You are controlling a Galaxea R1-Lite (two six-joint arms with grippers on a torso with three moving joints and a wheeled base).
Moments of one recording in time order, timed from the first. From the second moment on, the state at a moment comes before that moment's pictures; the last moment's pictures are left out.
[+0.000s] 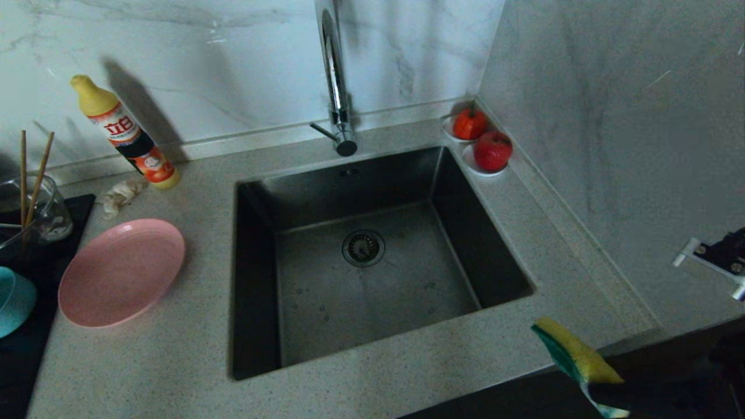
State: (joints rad) left arm -0.04 0.24 -0.34 0.31 0.31 -0.12; right arm 0.74 1.13 -0.94 0.46 0.11 0.52
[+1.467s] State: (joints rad) left arm -0.02 -0.01 -0.08 0.19 -0.03 0.07; right arm 0.75 1.15 -0.92 0.45 -0.01 0.52
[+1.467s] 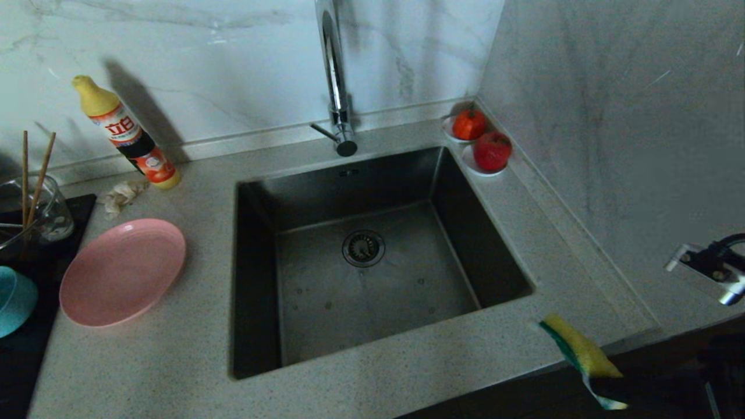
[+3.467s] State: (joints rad) left arm -0.02 0.00 -0.08 0.20 -0.03 0.07; right arm 0.66 1.26 -0.36 -0.12 -0.51 -0.26
